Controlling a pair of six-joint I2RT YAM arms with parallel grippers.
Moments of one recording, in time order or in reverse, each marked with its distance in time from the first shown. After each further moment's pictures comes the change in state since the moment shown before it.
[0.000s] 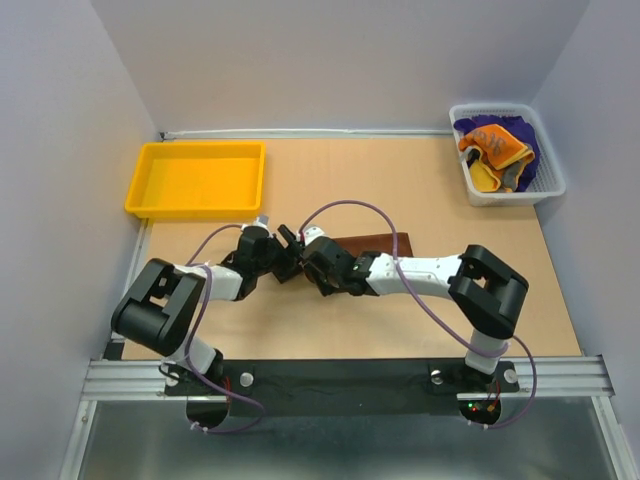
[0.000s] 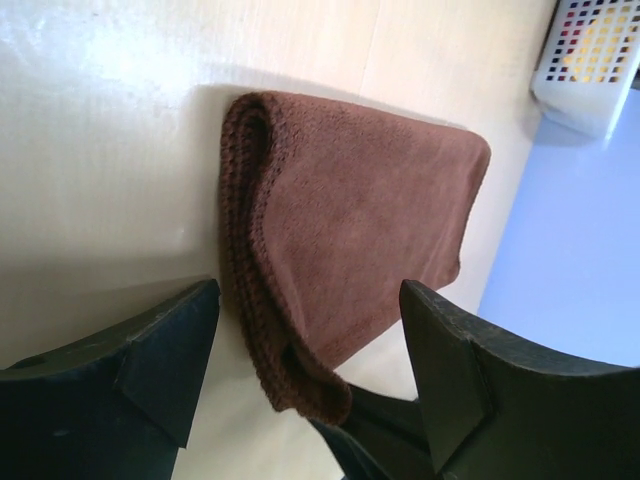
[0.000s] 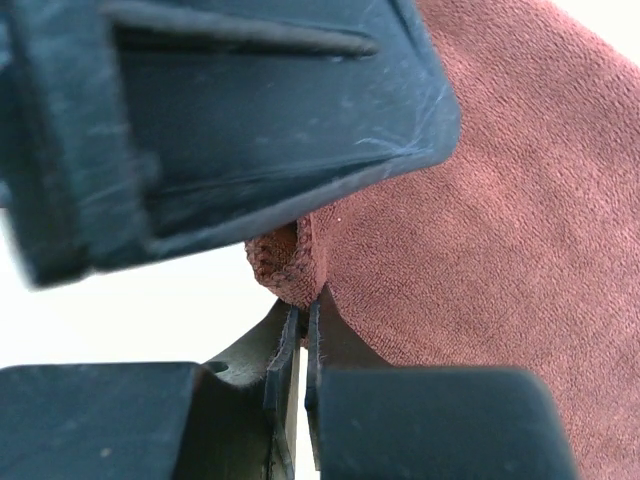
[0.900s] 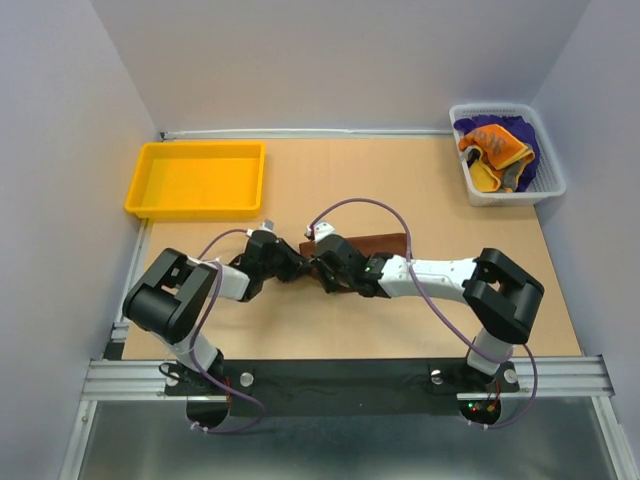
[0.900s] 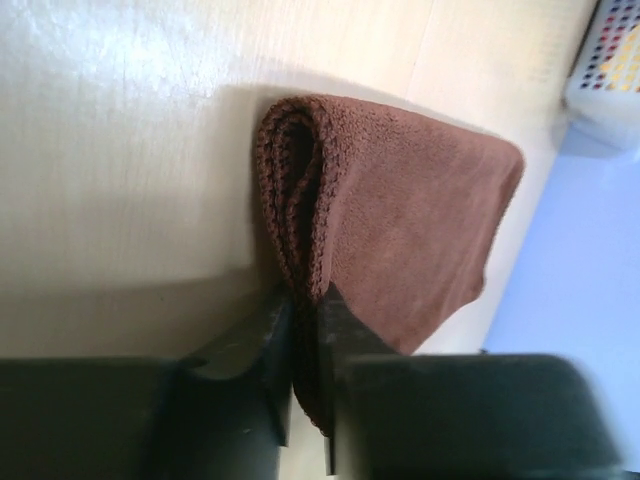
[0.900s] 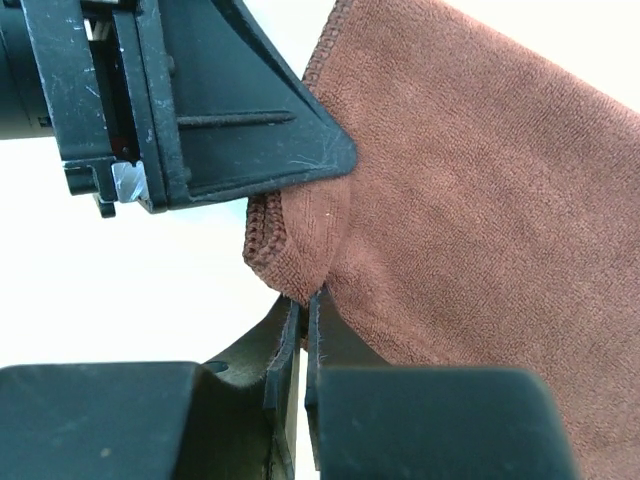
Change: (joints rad) left arm -0.046 0.101 -0.010 0.090 -0.055 -0.044; right arm -0.024 -0.086 -0.080 0.089 -0.015 0.039
